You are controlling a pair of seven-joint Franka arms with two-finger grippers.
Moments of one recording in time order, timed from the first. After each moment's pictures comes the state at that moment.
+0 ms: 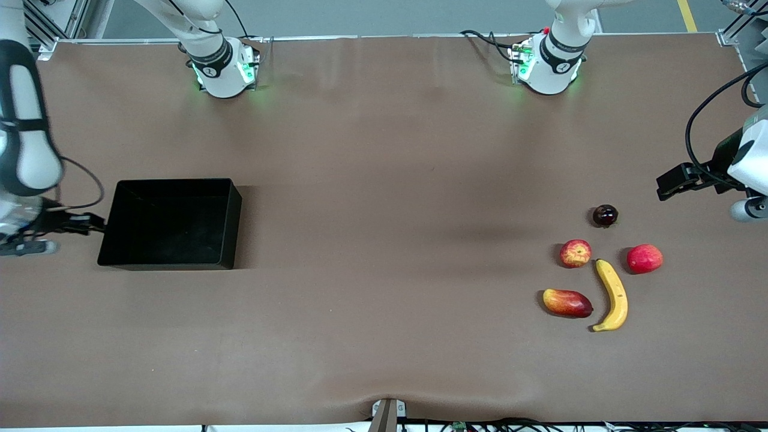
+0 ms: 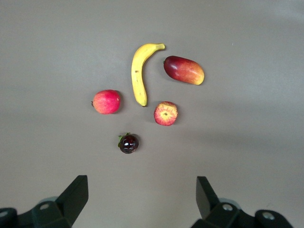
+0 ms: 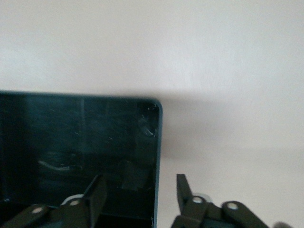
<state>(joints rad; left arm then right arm) 0.13 0.18 -0.22 -1.37 0.12 1.53 -0.18 -0.33 0.36 -0.04 -1.79 0.12 2.07 -0.50</state>
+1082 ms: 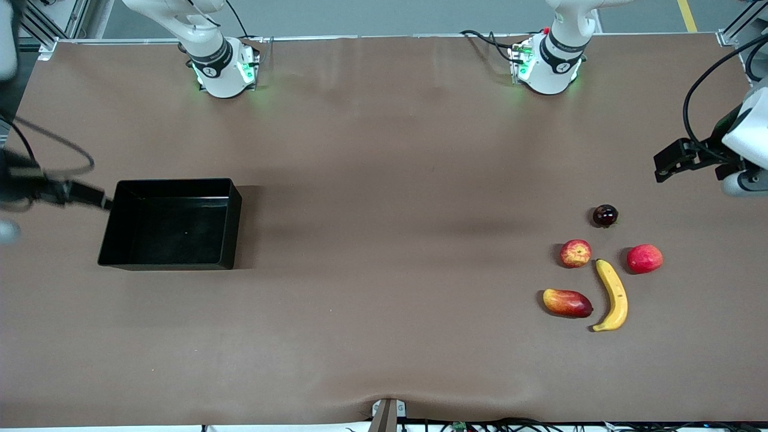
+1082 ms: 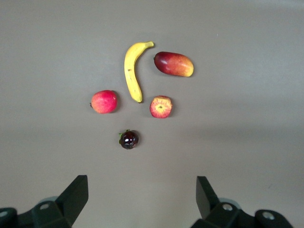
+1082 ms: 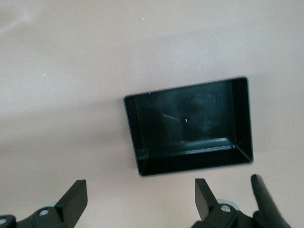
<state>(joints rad) 0.11 0.11 -0.23 -1.39 0.11 1.49 -0.10 0.00 0.19 -0.03 -1.29 0.10 1.39 0.15</state>
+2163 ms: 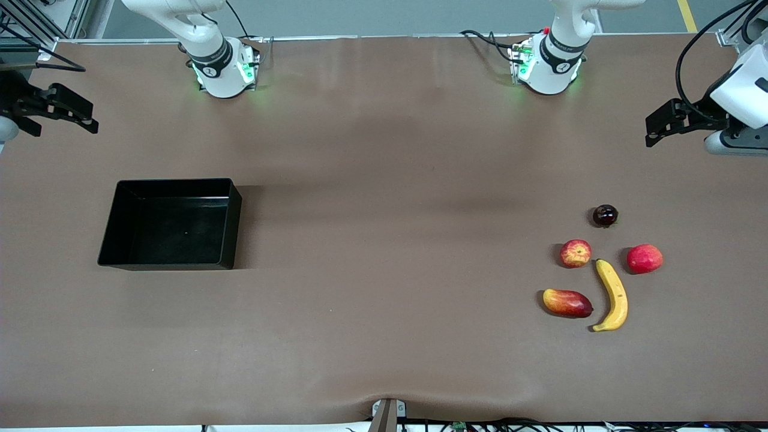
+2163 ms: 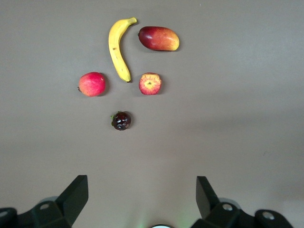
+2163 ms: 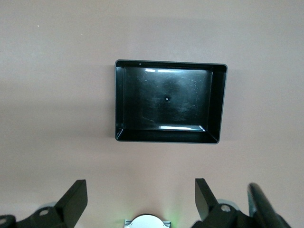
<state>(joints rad) -0.09 -0.02 -0.01 -1.54 0.04 1.48 0.00 0.03 -0.04 -0.02 -1.48 -0.01 1.37 -0.03</state>
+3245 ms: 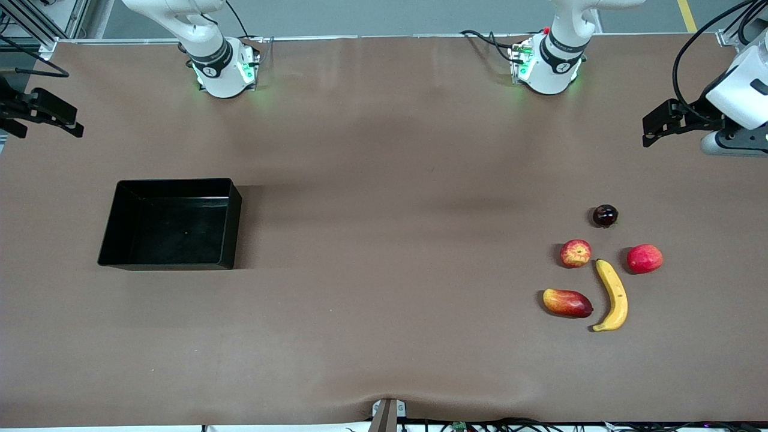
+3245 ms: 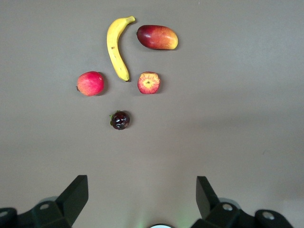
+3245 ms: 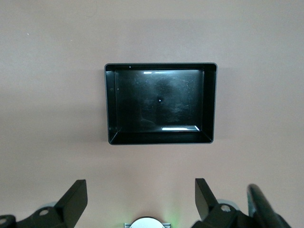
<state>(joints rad) -0.09 -0.02 -0.01 -1.54 0.04 1.48 0.00 0.01 -0.04 -0.03 -1.49 -0.01 1.39 -0.03</state>
